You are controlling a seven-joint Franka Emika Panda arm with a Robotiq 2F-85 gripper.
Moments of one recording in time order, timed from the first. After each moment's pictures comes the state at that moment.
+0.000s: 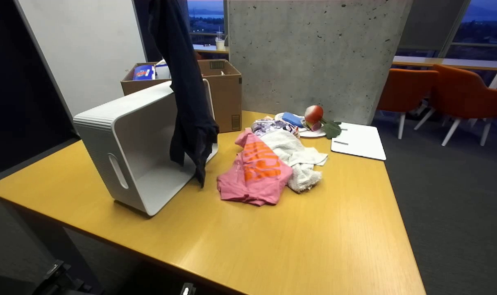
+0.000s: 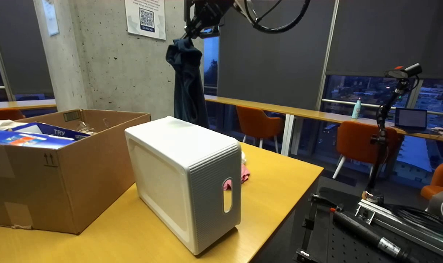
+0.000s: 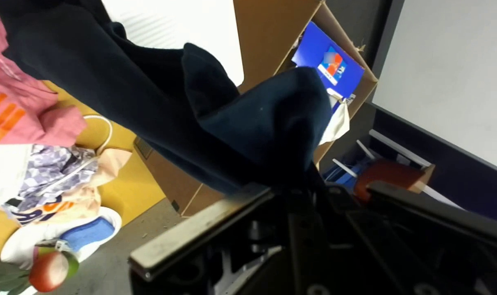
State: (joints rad) arm -0.03 0.19 0.04 -1.60 0.51 2.35 0.24
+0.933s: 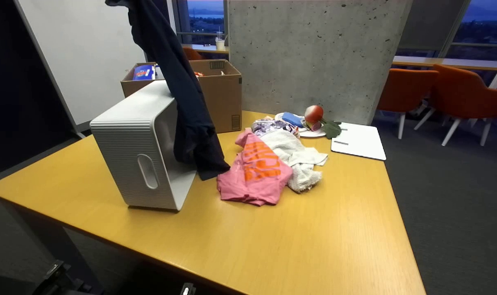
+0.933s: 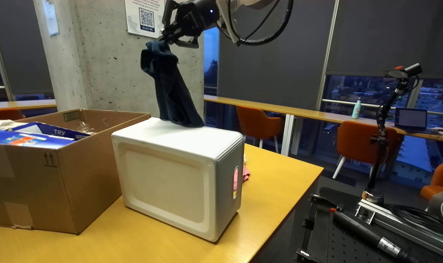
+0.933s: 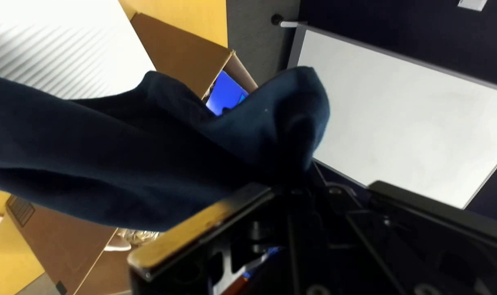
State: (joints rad) arm -0.03 0.27 0.09 -1.60 0.91 2.35 -0.12
